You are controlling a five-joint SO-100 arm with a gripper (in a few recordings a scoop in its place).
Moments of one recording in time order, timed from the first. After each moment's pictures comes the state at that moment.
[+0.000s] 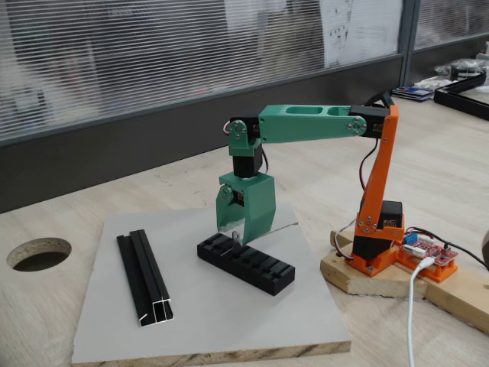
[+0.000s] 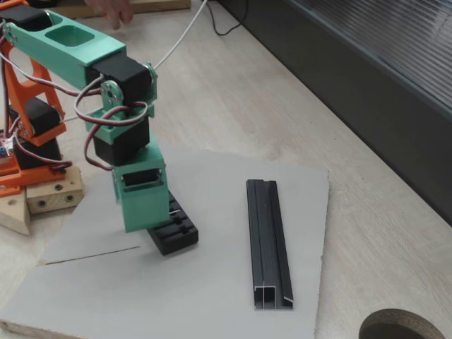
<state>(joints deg) 3.6 91.0 99.4 88.6 129.8</state>
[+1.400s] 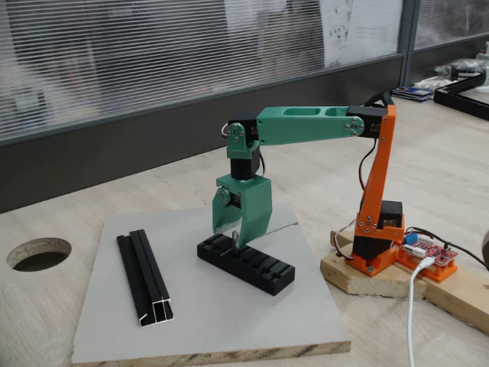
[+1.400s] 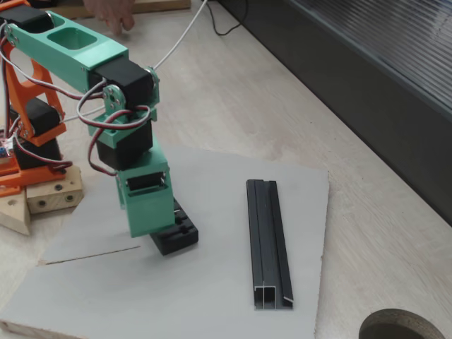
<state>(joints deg) 3.6 89.7 99.4 85.7 129.5</state>
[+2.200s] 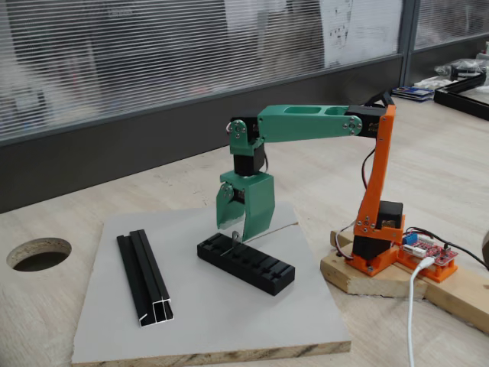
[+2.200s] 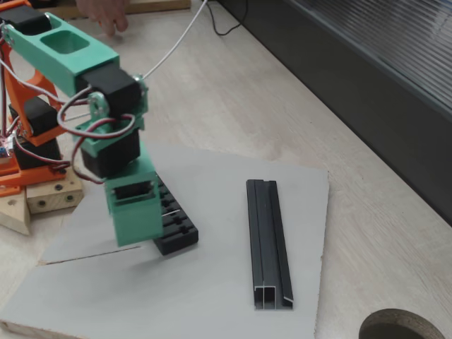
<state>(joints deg) 9.1 89.6 99.4 85.8 124.3</state>
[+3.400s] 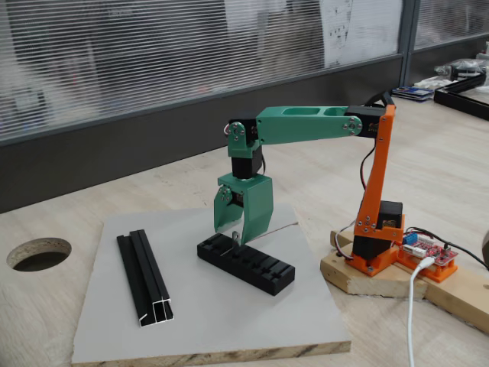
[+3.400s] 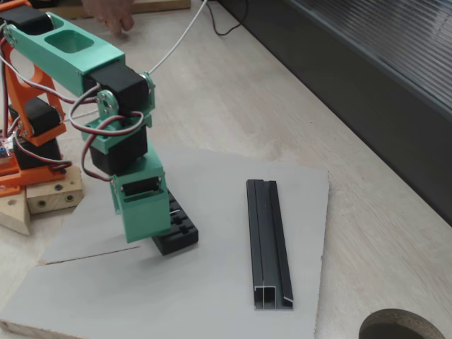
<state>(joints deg) 6.5 89.5 99.5 85.3 124.2</state>
